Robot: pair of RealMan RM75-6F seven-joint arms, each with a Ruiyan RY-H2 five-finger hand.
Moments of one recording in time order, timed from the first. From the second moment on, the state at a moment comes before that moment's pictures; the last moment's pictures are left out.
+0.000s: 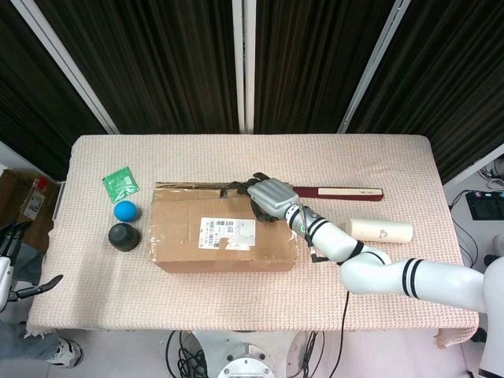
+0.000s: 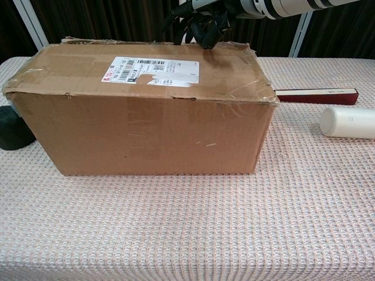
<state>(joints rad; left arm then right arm) -0.07 -1.02 -0.03 -1.62 1.50 1.55 -0.12 1.24 -1.27 0.22 -1.62 -0.71 0.53 -0.15</state>
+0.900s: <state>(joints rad) -0.08 -1.02 -0.05 -1.66 1.52 1.54 -0.13 1.01 -1.02 0.38 -1.89 -1.04 0.53 0.26</state>
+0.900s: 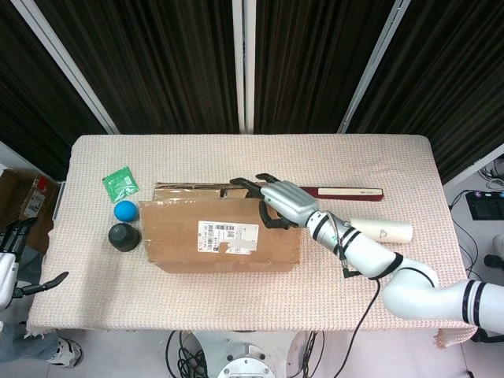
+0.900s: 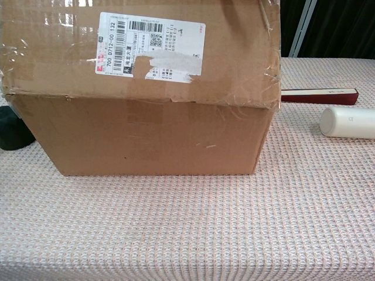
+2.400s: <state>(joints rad) -0.09 -1.00 -0.06 -1.71 1.53 1.53 -0.11 0.77 -0.93 0.25 -1.94 -1.68 0.84 0.10</state>
